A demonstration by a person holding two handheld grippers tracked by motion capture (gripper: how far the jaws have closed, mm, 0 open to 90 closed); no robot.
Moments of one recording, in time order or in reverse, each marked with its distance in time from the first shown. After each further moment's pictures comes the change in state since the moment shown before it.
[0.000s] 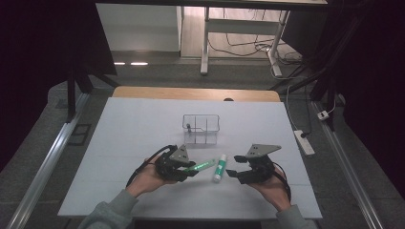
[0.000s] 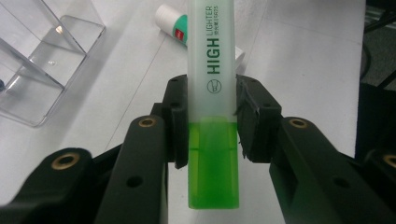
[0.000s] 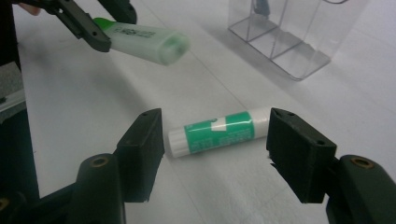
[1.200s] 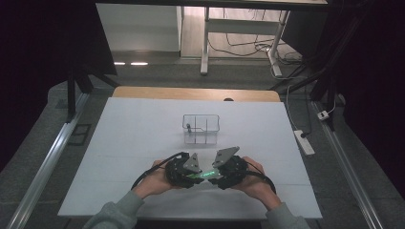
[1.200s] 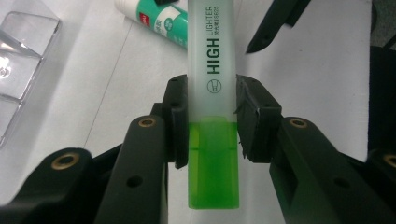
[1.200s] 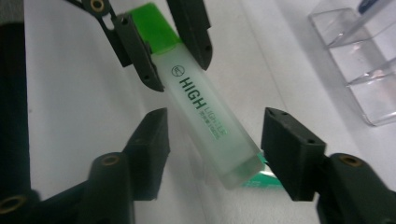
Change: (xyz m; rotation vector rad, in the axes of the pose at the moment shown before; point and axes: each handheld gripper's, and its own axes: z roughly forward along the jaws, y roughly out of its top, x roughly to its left) left arm -0.015 0.008 0.026 0.088 -0.030 0.109; right arm 0.038 0.036 0.053 0.270 0.075 -0.334
